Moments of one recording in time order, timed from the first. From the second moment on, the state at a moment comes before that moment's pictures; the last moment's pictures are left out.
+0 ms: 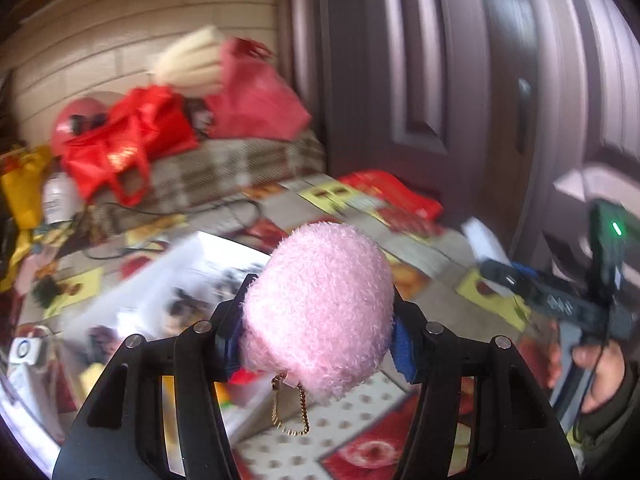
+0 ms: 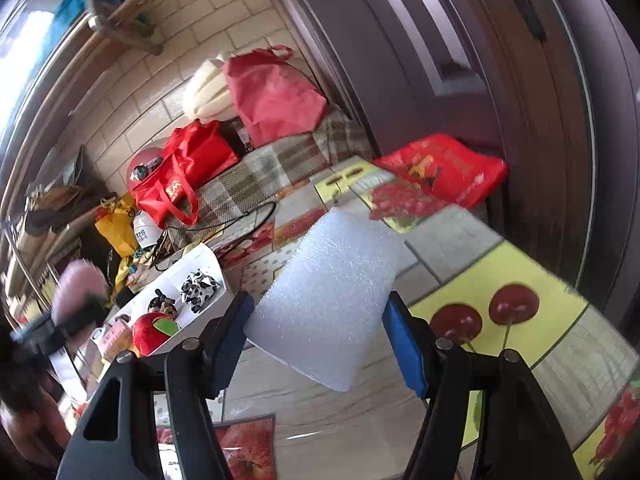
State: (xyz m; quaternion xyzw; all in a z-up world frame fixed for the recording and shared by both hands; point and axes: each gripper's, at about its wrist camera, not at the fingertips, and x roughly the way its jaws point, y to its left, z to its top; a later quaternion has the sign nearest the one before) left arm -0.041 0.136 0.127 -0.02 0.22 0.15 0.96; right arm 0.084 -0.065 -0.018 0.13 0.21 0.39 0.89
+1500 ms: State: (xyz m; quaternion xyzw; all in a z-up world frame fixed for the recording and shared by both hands) left arm -0.138 0.234 0.189 -0.11 0.11 0.23 0.96; right arm -0.038 -0.012 0.109 0.09 0.03 0.47 0.88
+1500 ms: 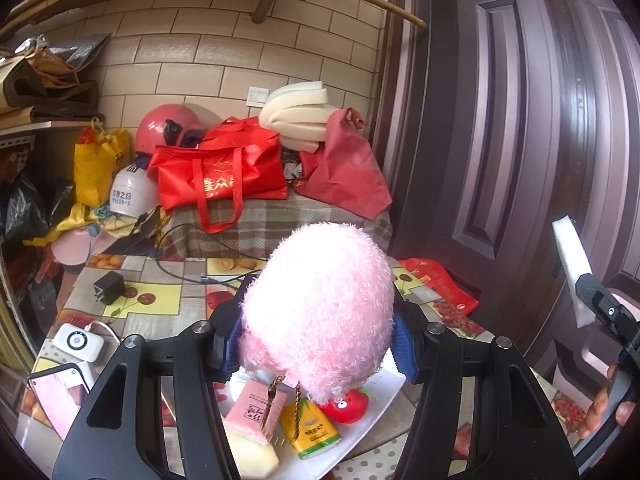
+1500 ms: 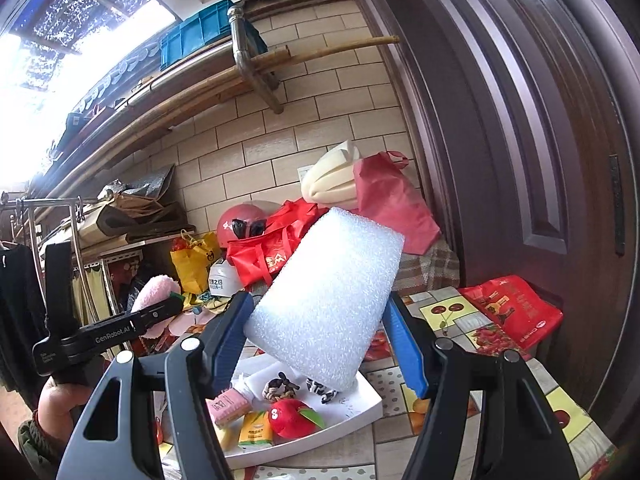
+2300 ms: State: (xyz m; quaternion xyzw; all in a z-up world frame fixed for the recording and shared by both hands) left arm -0.103 0.289 0.129 -0.15 0.20 0.27 0.93; right arm -0.033 0.070 0.108 0.03 0.07 0.51 0.86
